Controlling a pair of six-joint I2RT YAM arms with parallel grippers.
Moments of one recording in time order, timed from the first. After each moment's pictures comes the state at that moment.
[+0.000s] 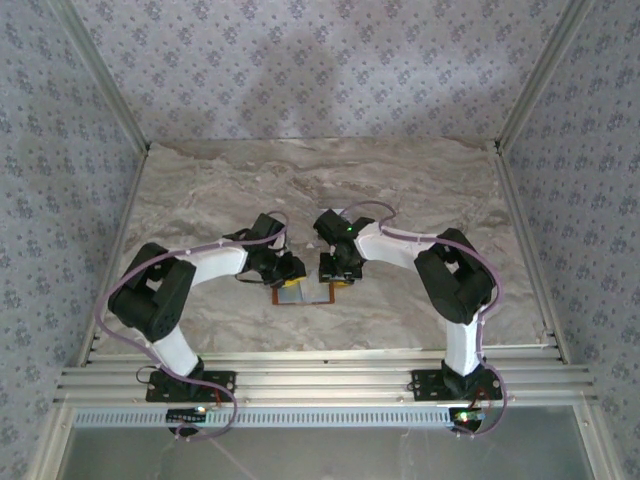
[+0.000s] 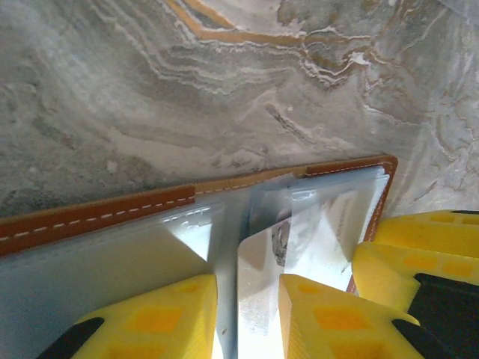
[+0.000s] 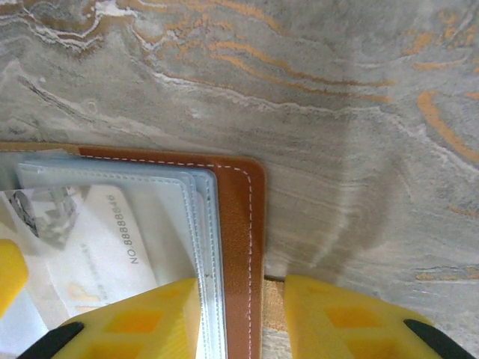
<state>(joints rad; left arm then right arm) -0.56 1.69 0.86 -0.30 0.44 -0.83 0.75 1.91 1.25 -0.70 -0.16 0.71</state>
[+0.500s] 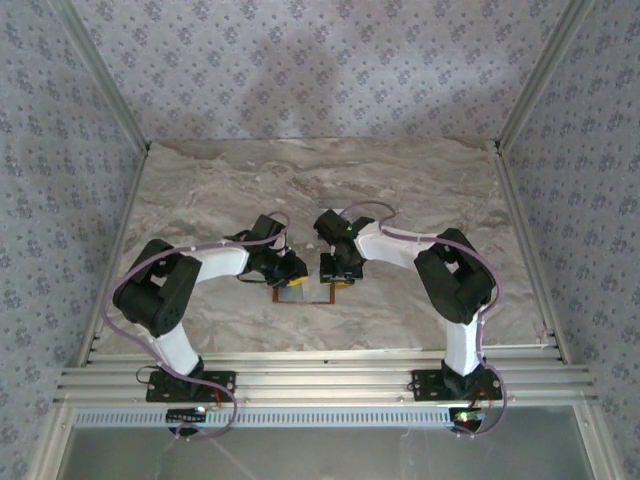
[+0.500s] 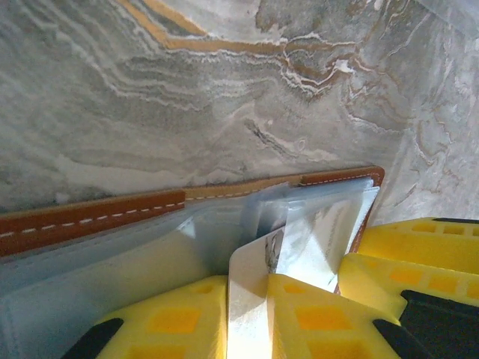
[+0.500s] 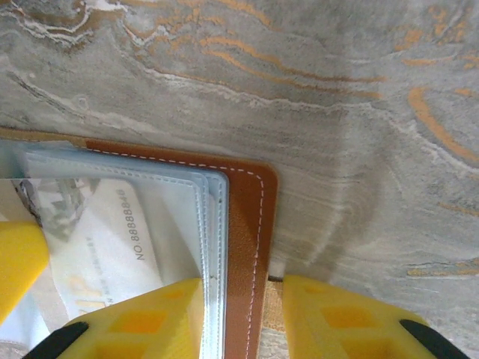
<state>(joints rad) -0.56 1.73 0.85 -0.21 0.51 -0.86 0.75 1.91 1.25 -0.71 -0.15 0.70</state>
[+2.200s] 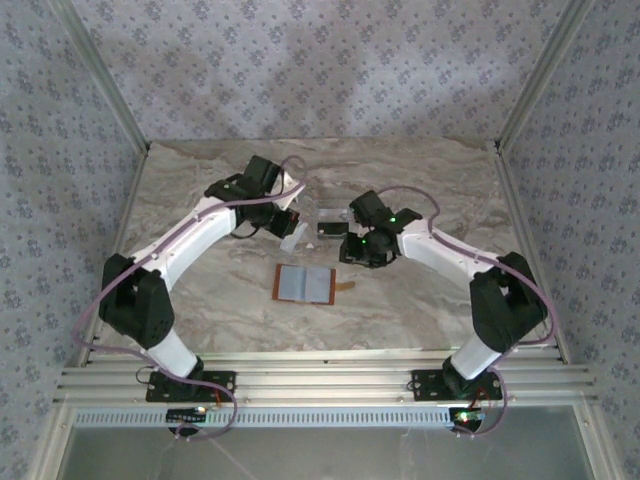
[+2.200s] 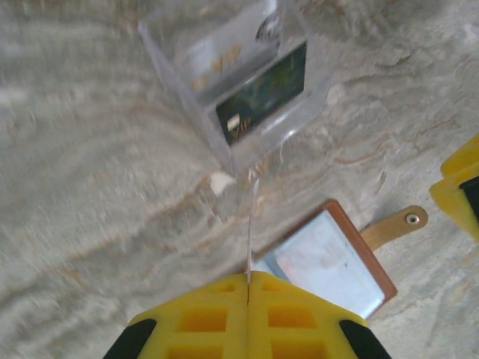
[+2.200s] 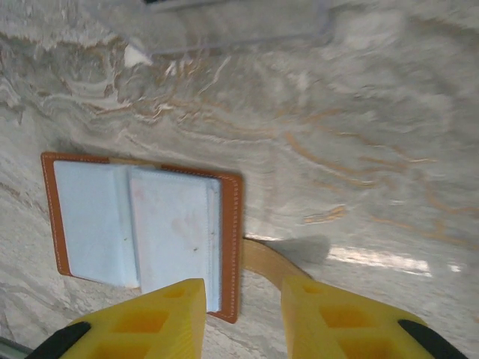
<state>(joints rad) -0.53 1.64 1.42 -0.80 0.24 0.09 0.59 1.59 1.14 -0.70 -0.19 0.69</state>
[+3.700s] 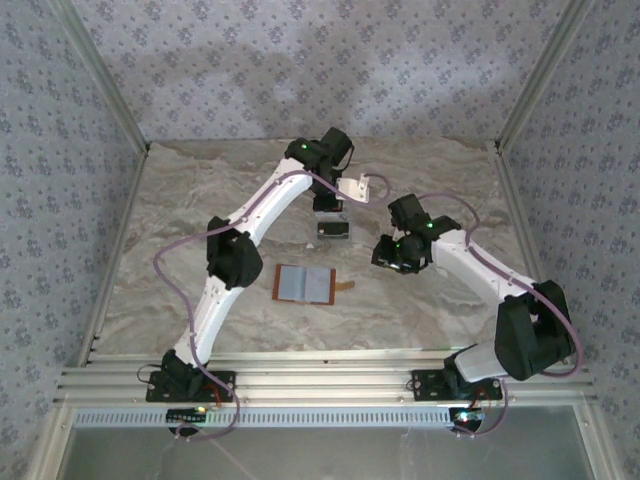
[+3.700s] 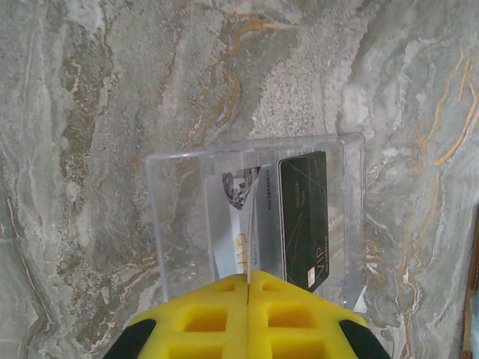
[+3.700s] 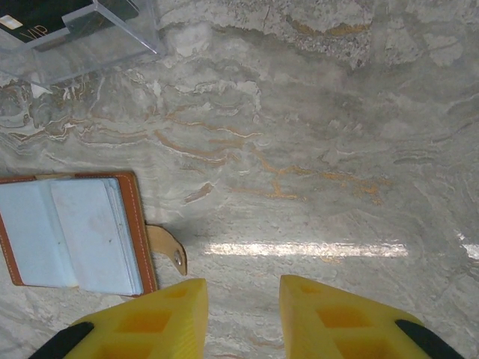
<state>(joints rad) -0.67 2.44 2.56 -1.34 0.10 1.00 0.43 1.41 0.99 -0.77 -0.19 0.65</state>
